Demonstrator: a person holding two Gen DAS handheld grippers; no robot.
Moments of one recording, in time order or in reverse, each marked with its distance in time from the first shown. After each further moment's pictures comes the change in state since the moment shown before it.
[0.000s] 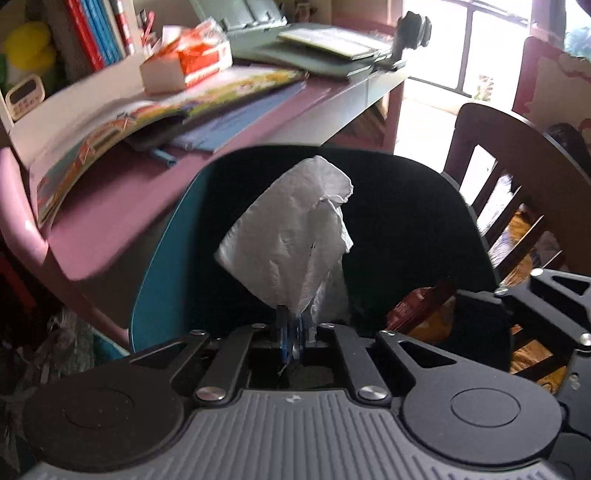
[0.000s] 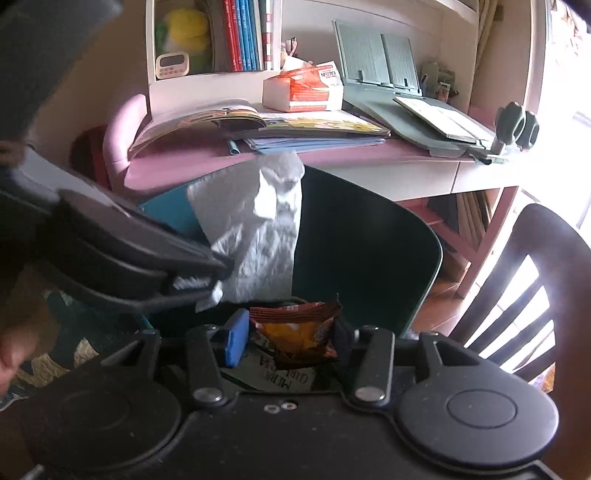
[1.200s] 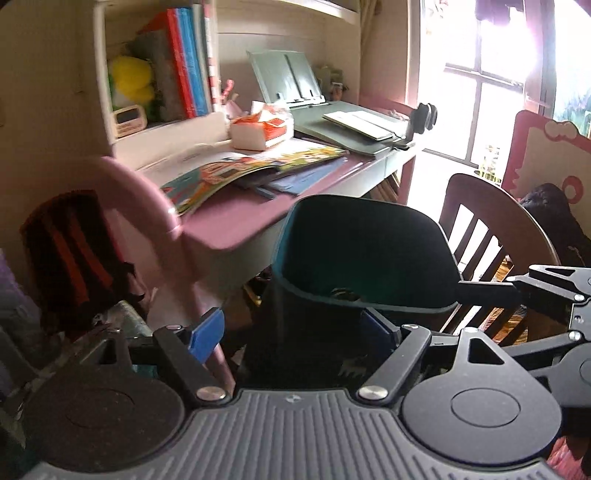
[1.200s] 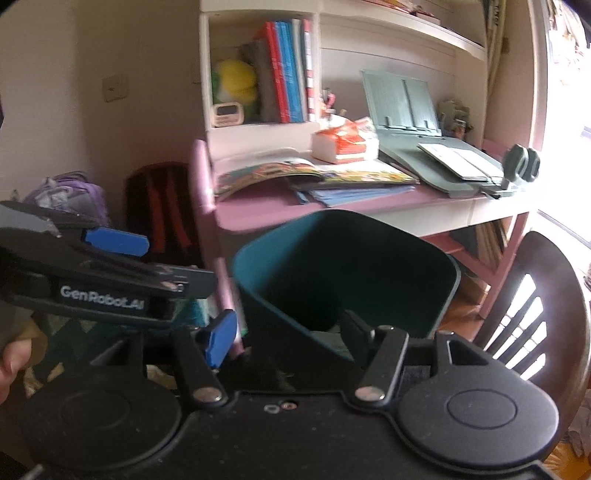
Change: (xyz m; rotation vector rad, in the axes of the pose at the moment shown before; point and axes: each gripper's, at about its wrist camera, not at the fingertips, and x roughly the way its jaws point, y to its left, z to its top) left arm -0.165 0.065 -0.099 -0.100 -0.251 0.026; right arm -0.107 0.059 -0.005 0.007 -0.116 0.117
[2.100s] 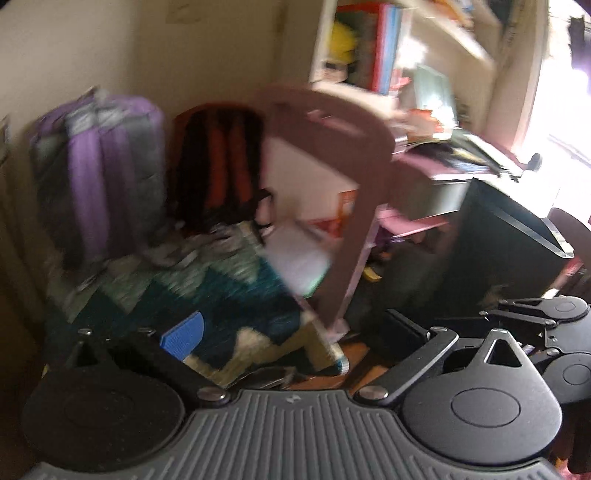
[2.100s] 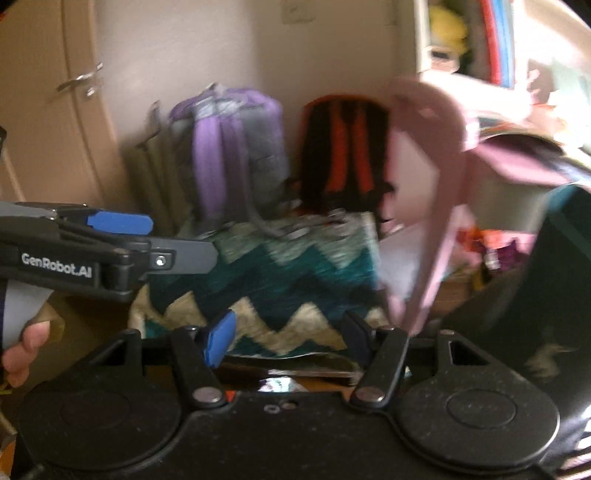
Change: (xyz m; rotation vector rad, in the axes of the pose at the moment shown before) left arm -0.082 0.192 -0.190 -0.353 -0.026 0.202; right arm 0.071 0.212 -0.064 -0.212 0.170 0.407
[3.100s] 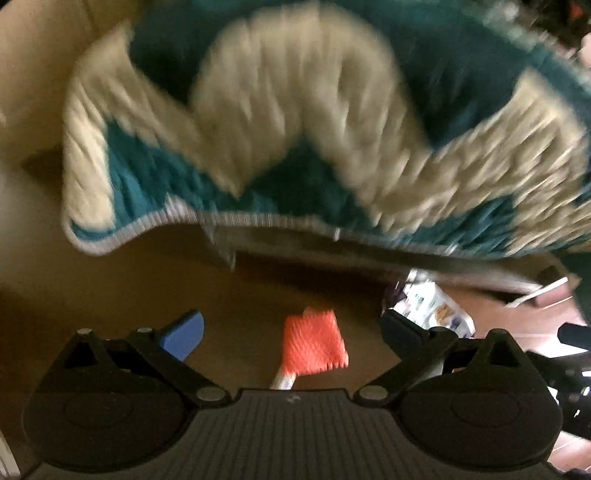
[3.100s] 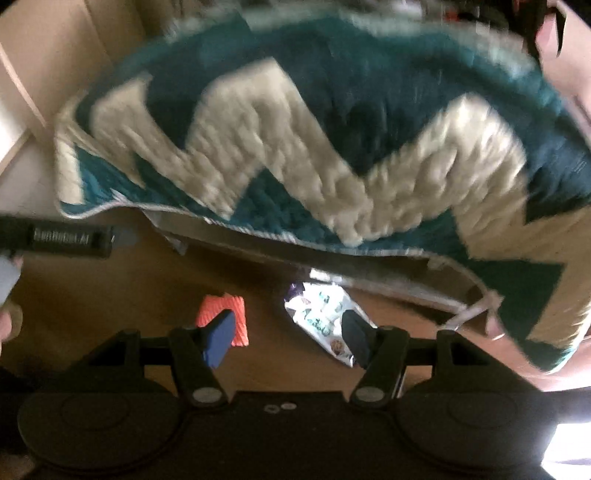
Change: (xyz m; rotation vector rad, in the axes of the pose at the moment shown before) left arm 0.275 0.233 -0.260 -0.457 0.492 0.557; right arm 0.392 0.007 -0.153 -0.095 0.457 0.108
